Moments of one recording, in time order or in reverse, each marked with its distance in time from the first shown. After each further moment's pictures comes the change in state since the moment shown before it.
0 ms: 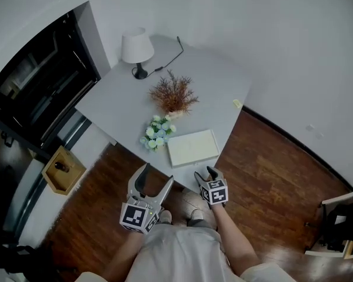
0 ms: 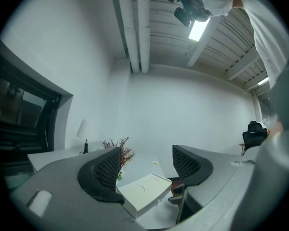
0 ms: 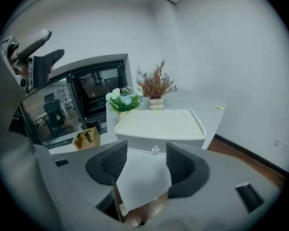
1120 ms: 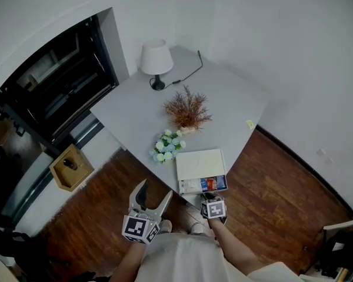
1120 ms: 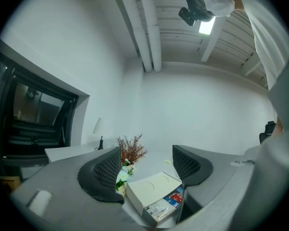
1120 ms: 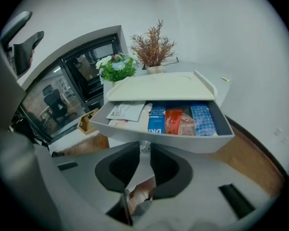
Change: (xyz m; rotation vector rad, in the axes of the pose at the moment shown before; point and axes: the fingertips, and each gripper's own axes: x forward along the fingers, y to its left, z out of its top) left arm -0.011 0.017 -0.006 -0.047 0.003 0.183; right arm 0.023 0.001 -0.074 0.032 0.306 0.044
